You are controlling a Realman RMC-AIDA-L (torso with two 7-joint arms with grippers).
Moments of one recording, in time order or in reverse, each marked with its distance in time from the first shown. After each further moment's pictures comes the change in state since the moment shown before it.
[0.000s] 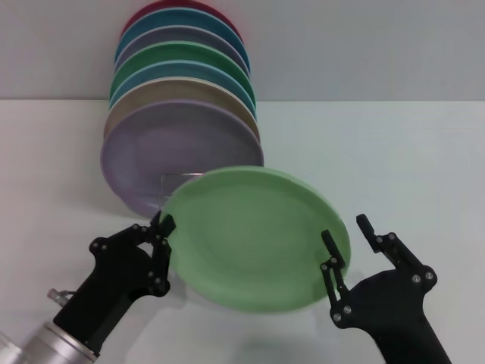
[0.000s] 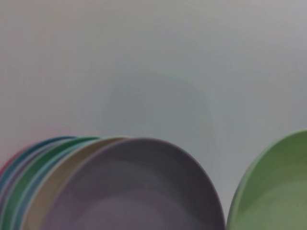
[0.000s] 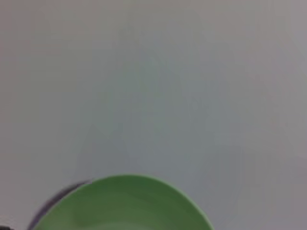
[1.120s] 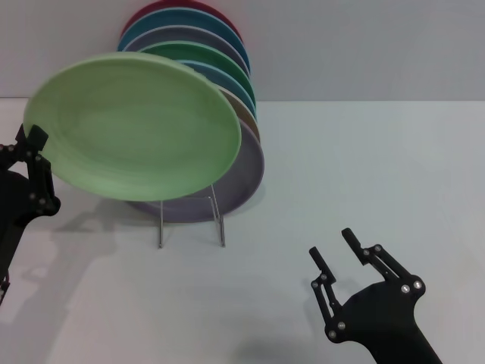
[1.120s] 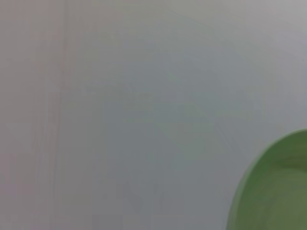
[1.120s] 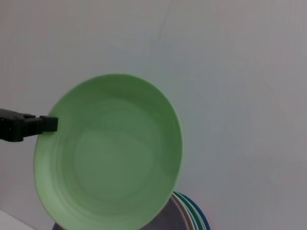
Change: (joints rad) left arm -0.015 0.009 -0.300 0.107 0.004 0.231 0.036; right arm 0.019 0.006 -0.007 -0.128 -0.064 0.006 0.089
